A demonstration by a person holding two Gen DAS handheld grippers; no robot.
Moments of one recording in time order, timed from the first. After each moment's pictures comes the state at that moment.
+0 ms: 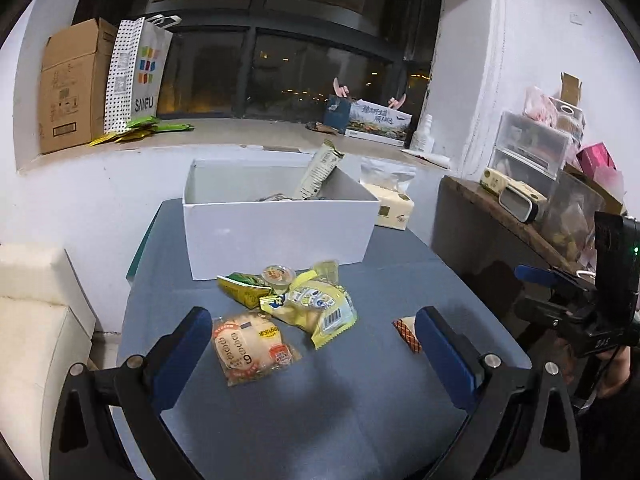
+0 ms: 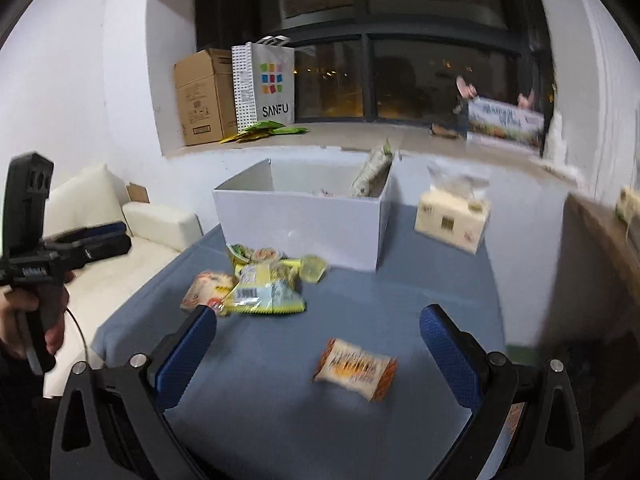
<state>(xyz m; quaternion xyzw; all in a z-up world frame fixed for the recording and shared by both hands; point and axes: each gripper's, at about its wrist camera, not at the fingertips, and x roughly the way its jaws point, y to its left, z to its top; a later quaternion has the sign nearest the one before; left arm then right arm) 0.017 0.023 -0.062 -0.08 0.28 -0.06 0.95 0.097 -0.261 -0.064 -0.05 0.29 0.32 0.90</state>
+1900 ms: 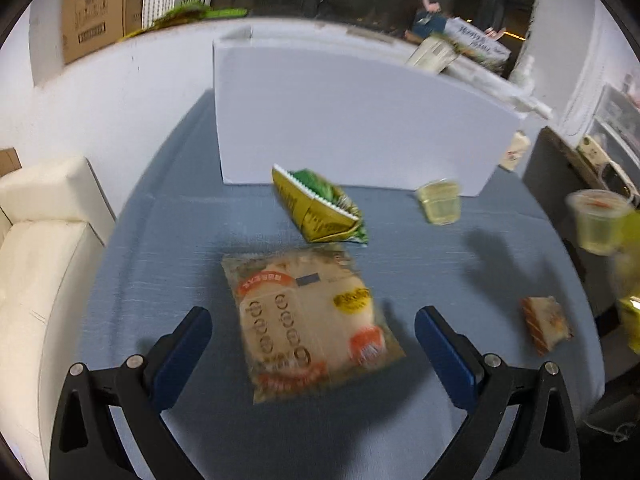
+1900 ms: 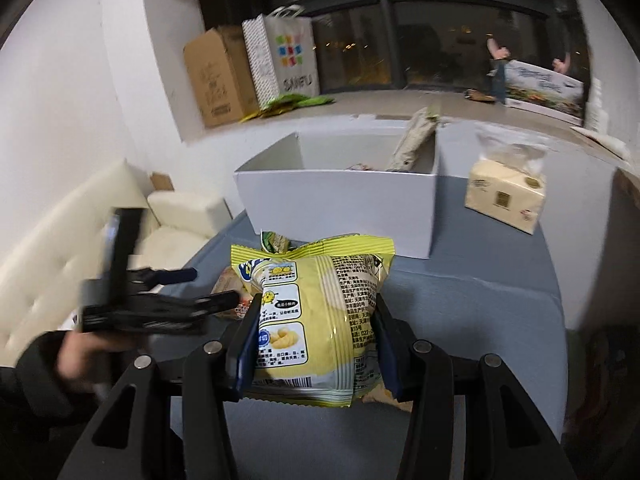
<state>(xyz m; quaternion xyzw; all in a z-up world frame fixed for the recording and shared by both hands) 0.126 0.051 -0.181 -0.11 0.43 0.06 0.89 0.134 -0.228 -0.077 -0.03 0.33 0.37 0.87</state>
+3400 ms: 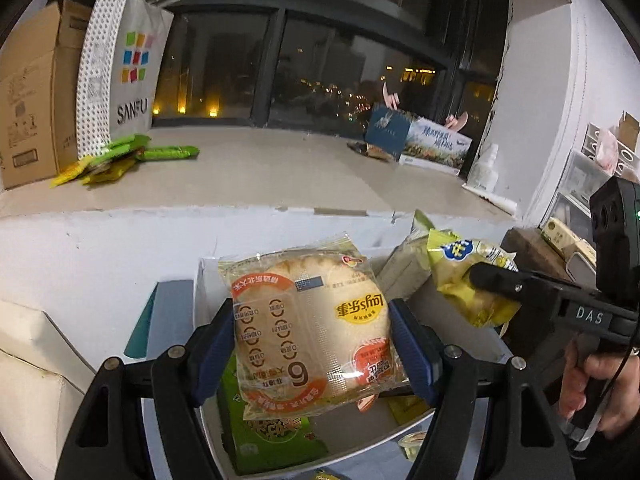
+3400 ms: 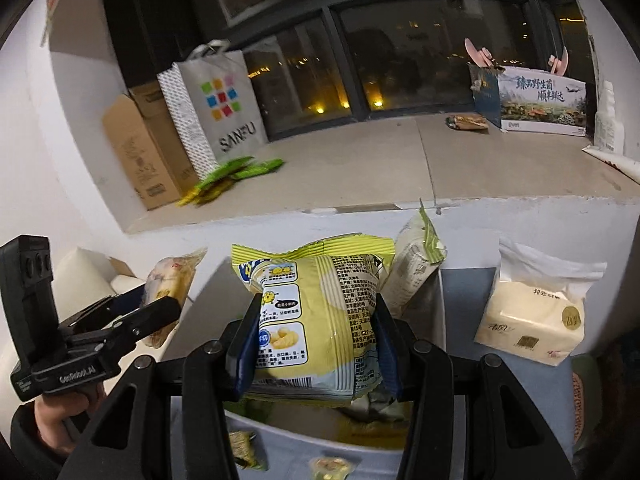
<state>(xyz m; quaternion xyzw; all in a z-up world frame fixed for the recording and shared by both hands) 0.285 0.119 -0.032 -0.10 0.31 -0.05 0.94 0.359 -0.118 -0.013 0.04 0.34 0.30 0.89</state>
